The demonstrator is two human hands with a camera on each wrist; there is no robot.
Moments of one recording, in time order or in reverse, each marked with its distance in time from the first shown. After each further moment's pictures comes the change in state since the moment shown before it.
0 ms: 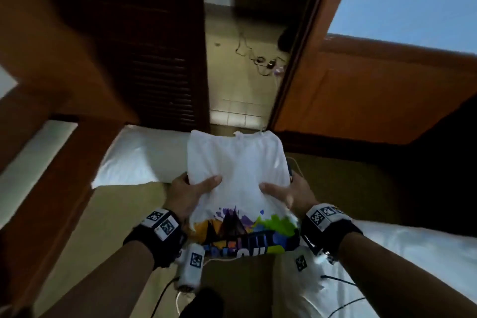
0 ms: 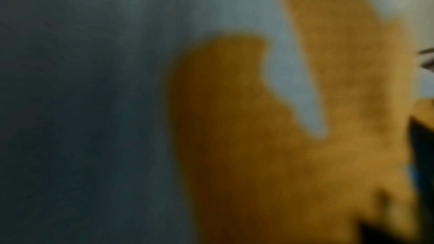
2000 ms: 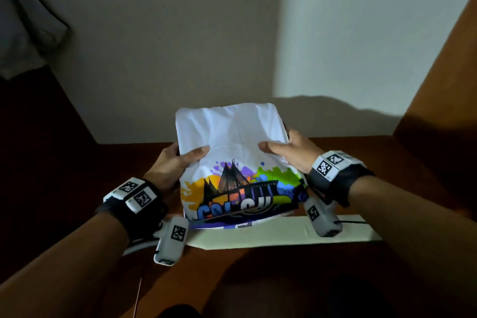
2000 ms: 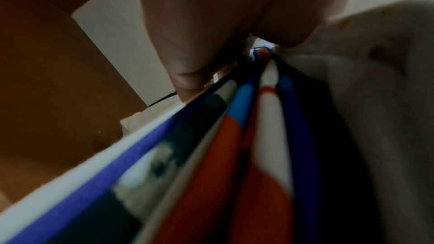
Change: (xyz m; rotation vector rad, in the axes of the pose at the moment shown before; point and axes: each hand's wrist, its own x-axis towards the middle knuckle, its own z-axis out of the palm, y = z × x) left_hand 0.309 -0.053 -0.876 -0.353 1.269 0.430; right_hand 0.492 -0.138 1.160 -0.542 -1.431 -0.898
